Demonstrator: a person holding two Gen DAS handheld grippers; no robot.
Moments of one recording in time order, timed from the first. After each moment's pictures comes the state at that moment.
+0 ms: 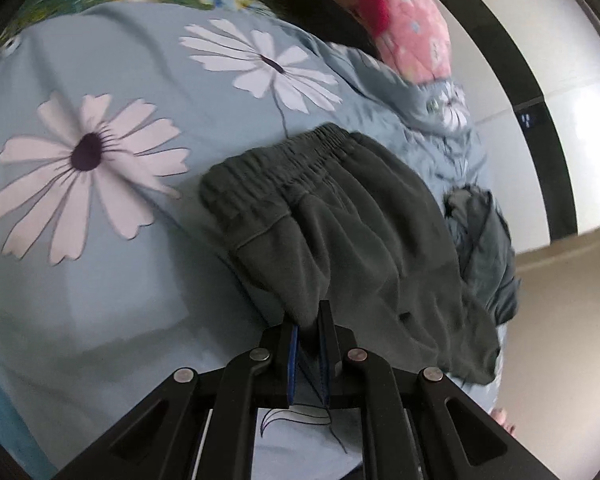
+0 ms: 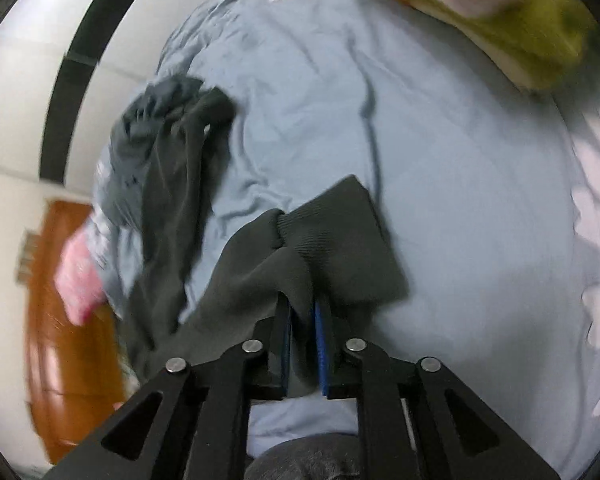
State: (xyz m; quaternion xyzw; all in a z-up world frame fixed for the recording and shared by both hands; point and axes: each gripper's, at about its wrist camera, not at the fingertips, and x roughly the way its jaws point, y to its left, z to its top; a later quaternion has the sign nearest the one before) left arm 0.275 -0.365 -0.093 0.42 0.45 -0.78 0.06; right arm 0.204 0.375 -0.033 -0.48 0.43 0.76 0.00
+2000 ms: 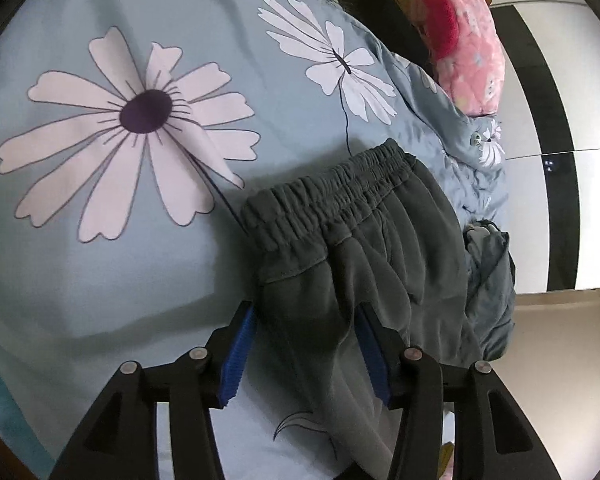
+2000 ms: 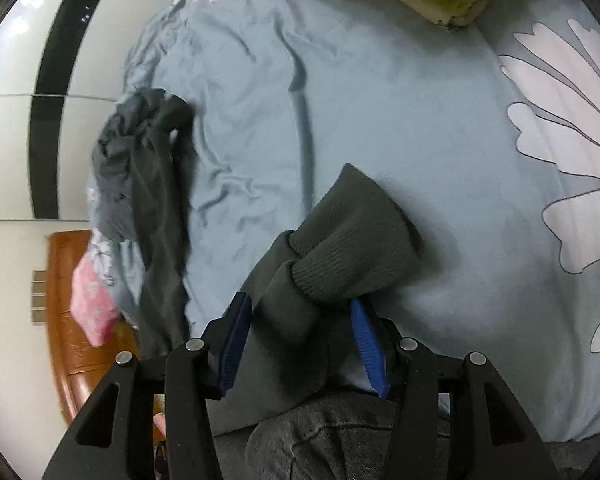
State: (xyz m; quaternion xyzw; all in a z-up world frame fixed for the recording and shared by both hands) left arm 0.282 -0.402 -0.122 0.43 0.53 -0.72 0.08; right arm 0.221 0.397 -0.031 -0.52 0.49 0.70 0.04
